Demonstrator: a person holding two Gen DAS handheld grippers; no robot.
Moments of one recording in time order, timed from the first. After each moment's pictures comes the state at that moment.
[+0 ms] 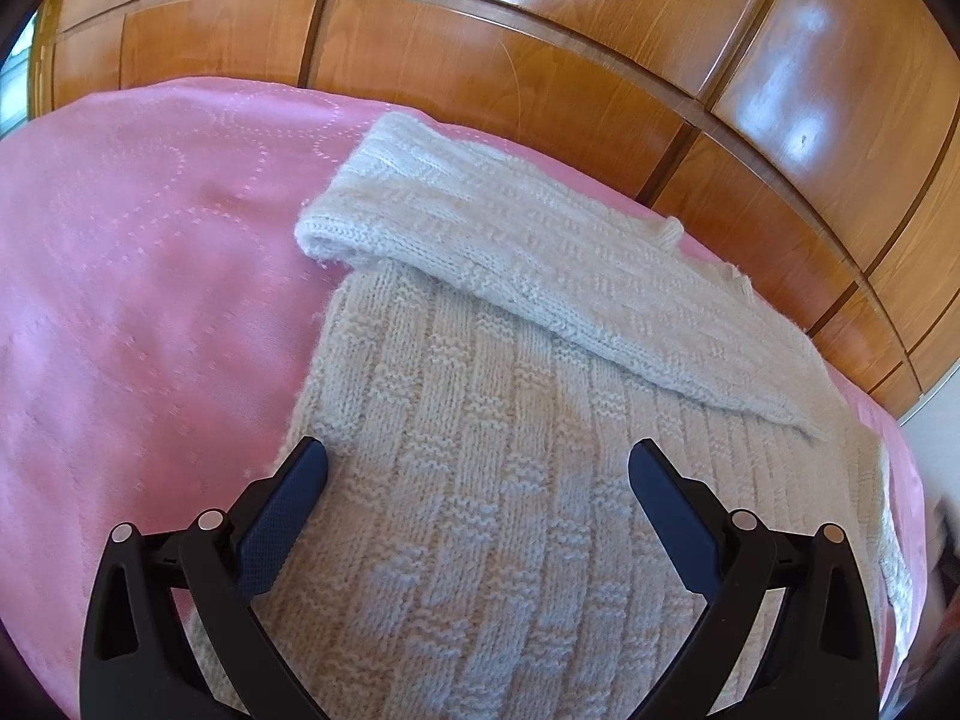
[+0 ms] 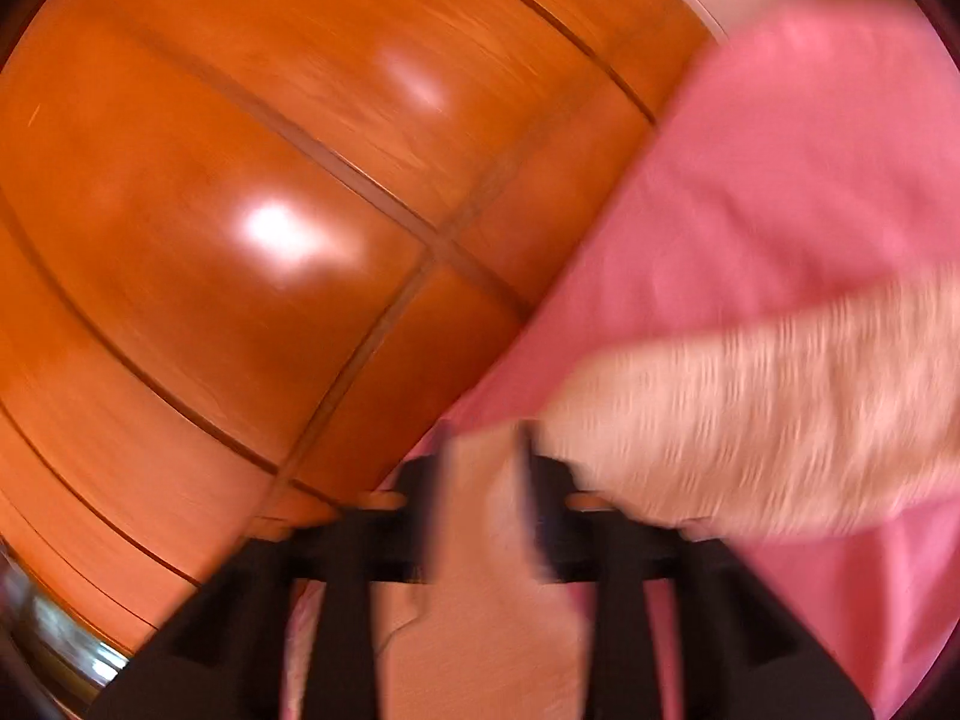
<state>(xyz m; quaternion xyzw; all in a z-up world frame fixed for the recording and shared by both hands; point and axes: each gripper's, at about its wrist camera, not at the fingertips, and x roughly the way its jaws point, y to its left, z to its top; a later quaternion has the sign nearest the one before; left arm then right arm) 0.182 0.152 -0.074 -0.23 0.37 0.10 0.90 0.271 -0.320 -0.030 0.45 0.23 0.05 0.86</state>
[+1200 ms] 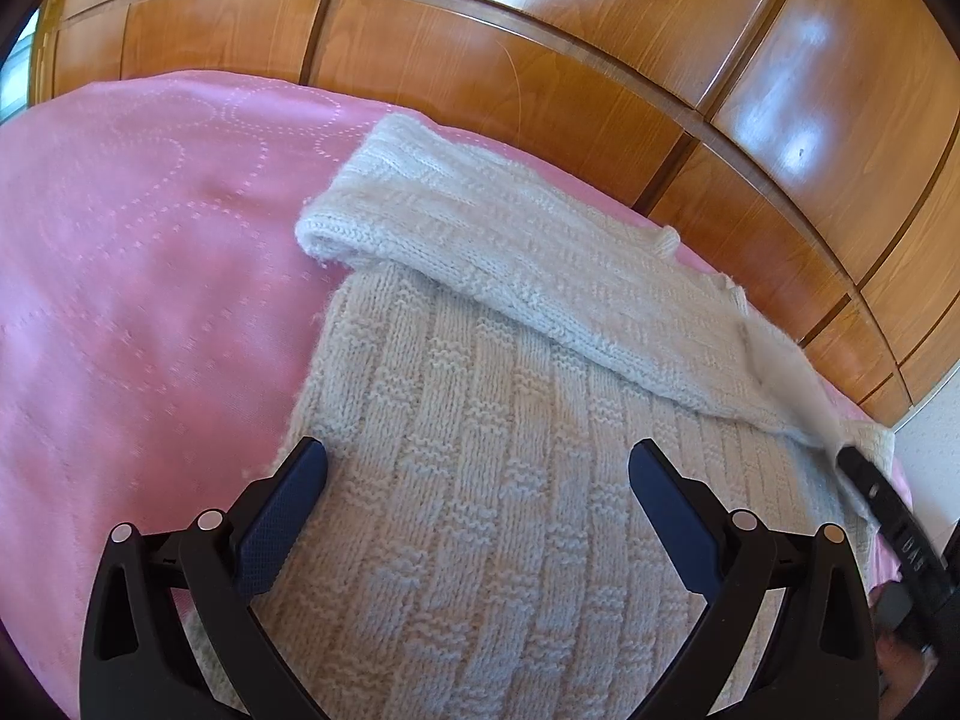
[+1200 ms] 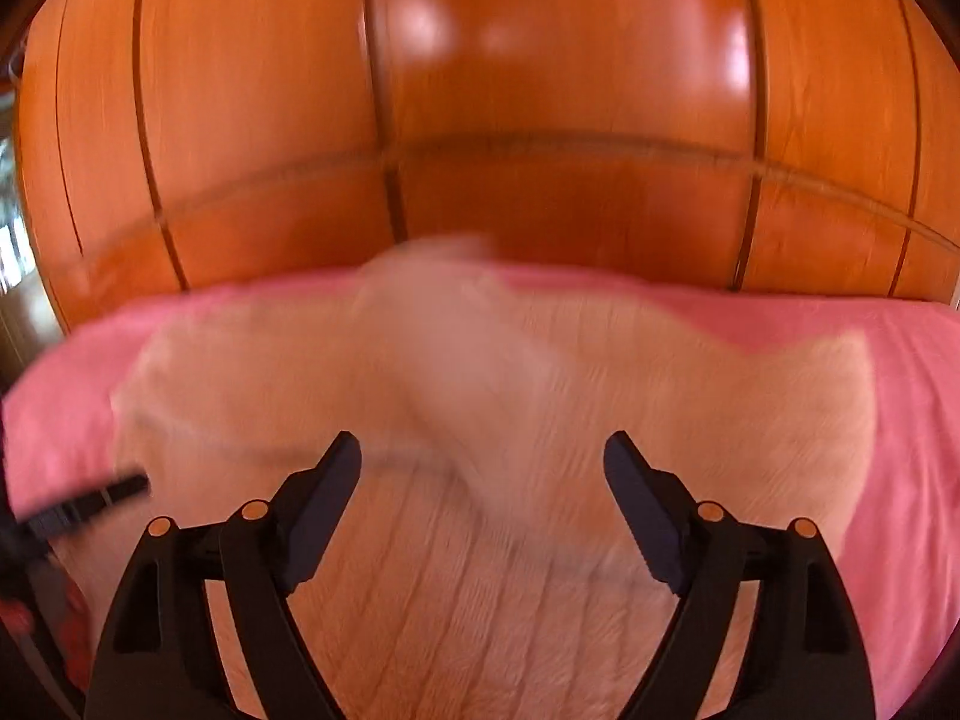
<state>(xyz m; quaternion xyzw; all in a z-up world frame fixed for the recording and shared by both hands) 0.181 0.155 -0.075 -0.24 0.36 0.10 0.90 0.312 -0.108 -0.057 -0.01 0.30 0.18 0.94</state>
